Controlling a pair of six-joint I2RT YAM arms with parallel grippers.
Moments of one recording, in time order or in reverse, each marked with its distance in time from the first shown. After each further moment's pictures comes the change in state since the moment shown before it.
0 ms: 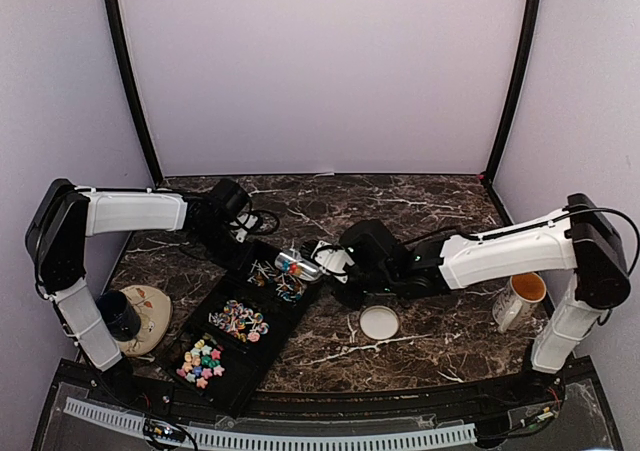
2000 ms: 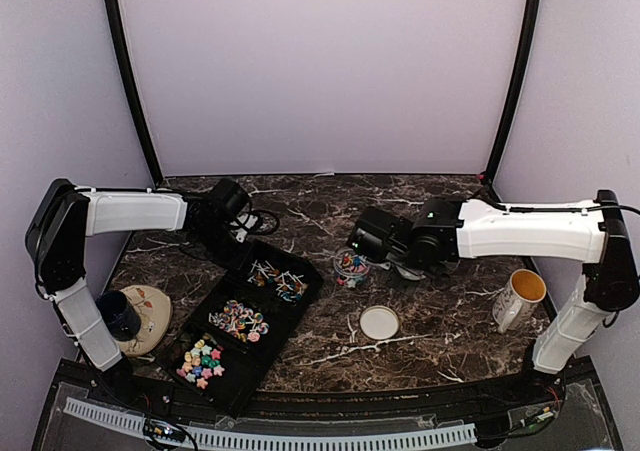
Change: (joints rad) left arm 0.000 0.000 0.000 0.000 0.002 0.000; right arm 0.004 -0.079 0.242 -0.911 0.454 0.170
